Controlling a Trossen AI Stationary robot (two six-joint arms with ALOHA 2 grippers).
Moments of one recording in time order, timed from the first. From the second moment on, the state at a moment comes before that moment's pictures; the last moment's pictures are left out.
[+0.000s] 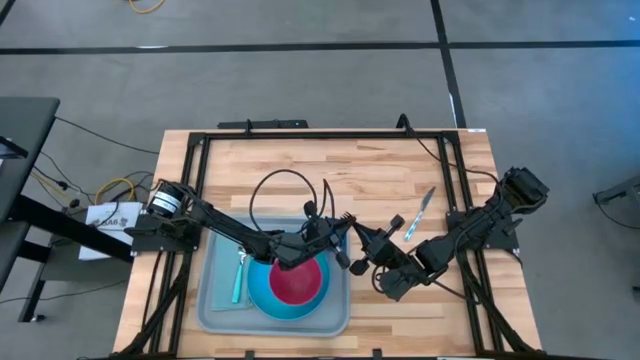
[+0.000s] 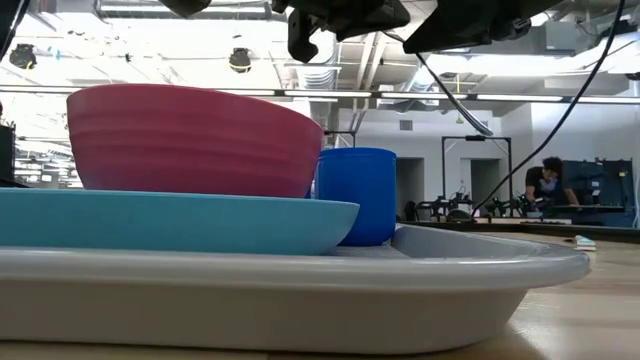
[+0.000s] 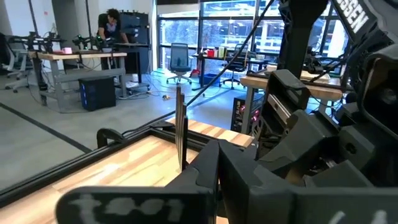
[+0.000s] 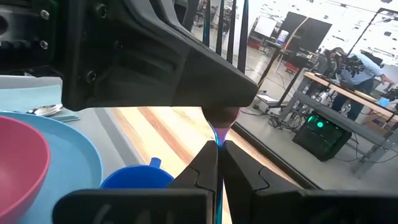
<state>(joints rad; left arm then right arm) -0.31 1.91 1.16 0.86 -0.86 -0.01 0.60 1.59 0.90 0.05 1.31 0.26</state>
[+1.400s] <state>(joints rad) -0.34 1.91 1.16 0.83 -0.96 0.06 0.63 1.59 0.90 0.03 1.39 0.26</state>
